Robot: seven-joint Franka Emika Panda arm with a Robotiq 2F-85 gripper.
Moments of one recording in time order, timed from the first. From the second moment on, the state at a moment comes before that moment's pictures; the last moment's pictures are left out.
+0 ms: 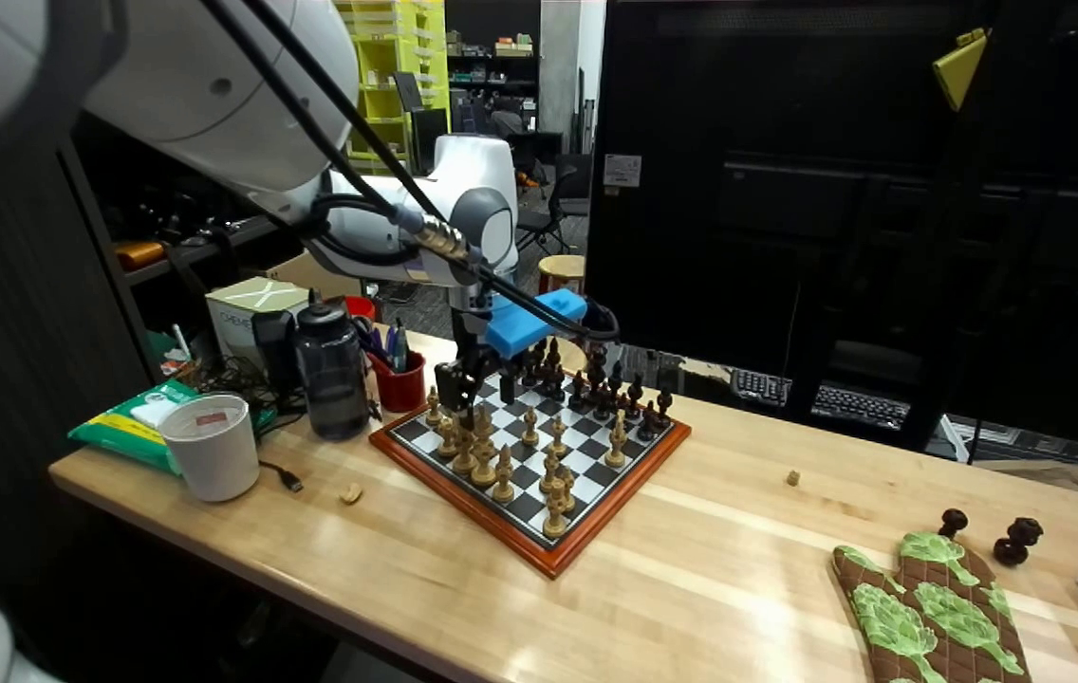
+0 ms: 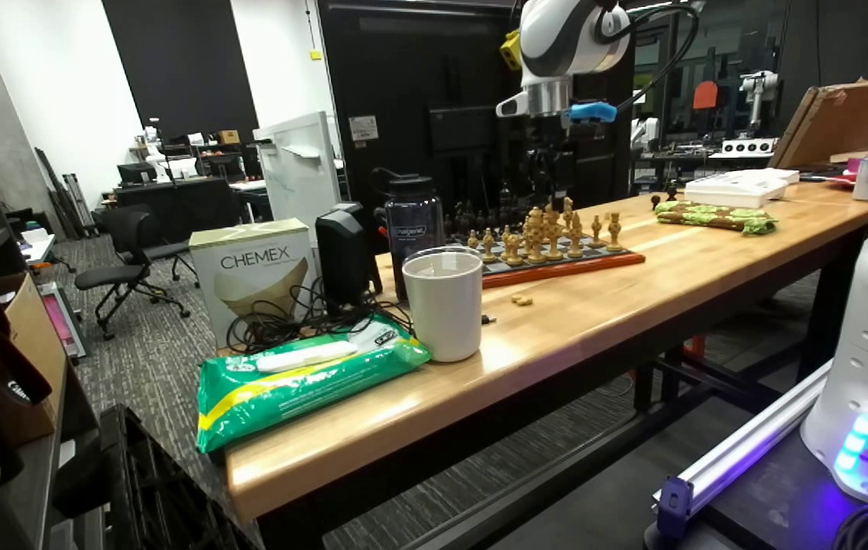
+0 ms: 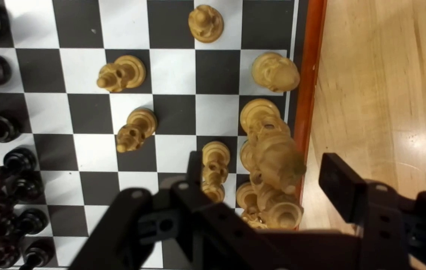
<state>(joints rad) 0.10 -0.16 -0.04 -2.31 -0.05 2.19 -1.17</state>
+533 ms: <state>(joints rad) 0.09 -0.15 -0.04 -2.31 -0.05 2.17 -1.17</state>
